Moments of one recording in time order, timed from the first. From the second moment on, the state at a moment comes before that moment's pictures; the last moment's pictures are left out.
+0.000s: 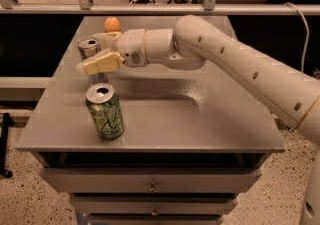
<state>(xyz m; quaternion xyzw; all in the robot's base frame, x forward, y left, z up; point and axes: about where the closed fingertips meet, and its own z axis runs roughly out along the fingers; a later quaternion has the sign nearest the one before) 0.611 0.158 0.915 -0.50 0.55 0.45 0.49</state>
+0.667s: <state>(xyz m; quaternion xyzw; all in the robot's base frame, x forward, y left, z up) 0.612 0.107 0.927 -0.50 0.57 0.42 0.49</state>
